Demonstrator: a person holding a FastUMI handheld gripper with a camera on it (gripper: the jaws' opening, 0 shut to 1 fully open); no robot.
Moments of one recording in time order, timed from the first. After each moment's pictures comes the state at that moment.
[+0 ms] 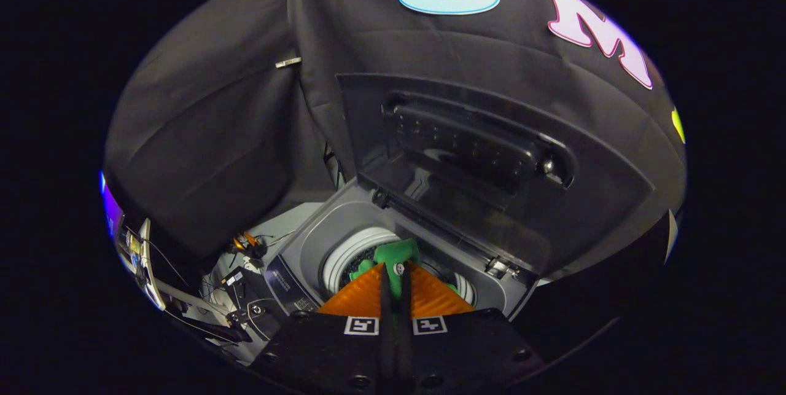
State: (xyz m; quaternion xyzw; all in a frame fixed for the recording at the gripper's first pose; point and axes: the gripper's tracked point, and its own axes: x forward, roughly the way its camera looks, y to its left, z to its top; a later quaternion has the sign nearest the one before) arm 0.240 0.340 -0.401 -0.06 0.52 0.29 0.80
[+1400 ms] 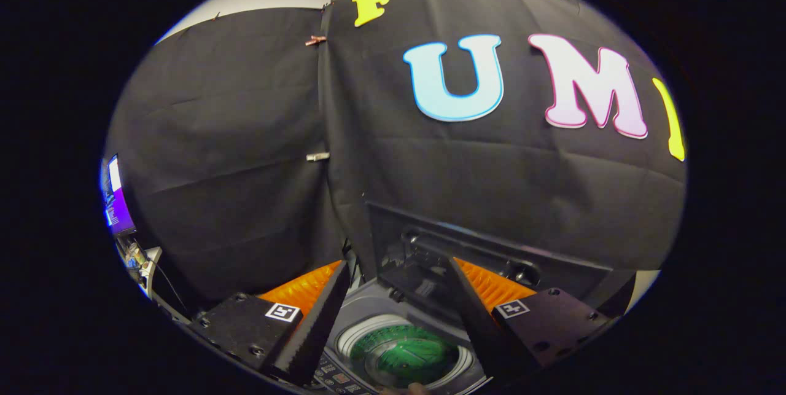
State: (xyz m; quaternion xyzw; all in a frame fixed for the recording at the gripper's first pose) arm 0.310 0.371 -0.271 0.04 0.26 0.35 0.90
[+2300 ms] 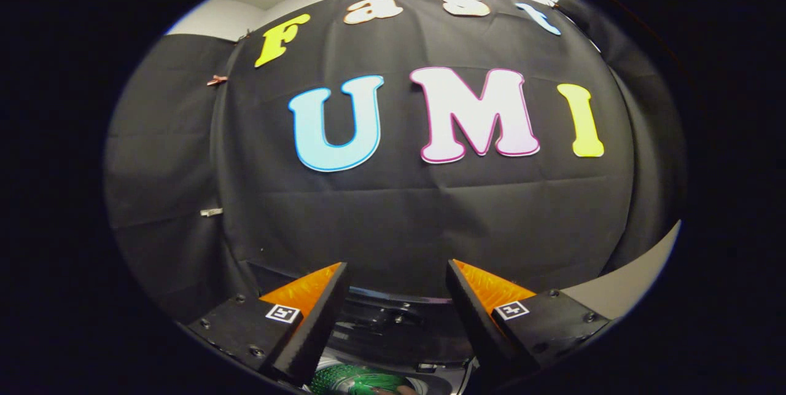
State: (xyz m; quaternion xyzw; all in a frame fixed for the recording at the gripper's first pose) arm 0.408 0.265 -0.262 0.07 0.18 0.09 0.98
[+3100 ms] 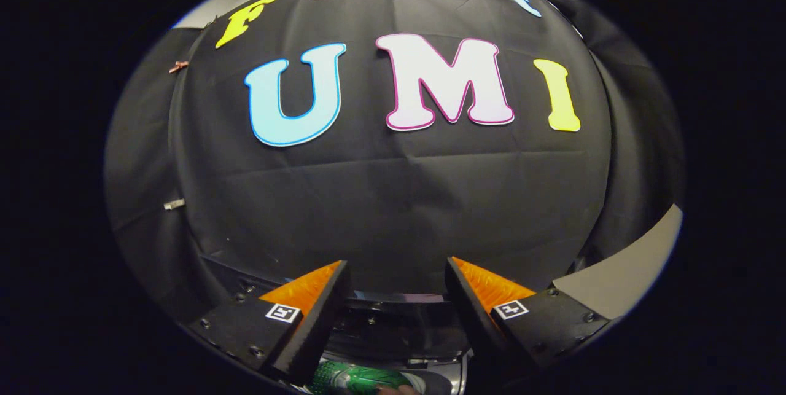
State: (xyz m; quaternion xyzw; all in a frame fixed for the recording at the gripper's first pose) arm 0.428 0.252 -0.304 0.03 0.24 0.02 0.97
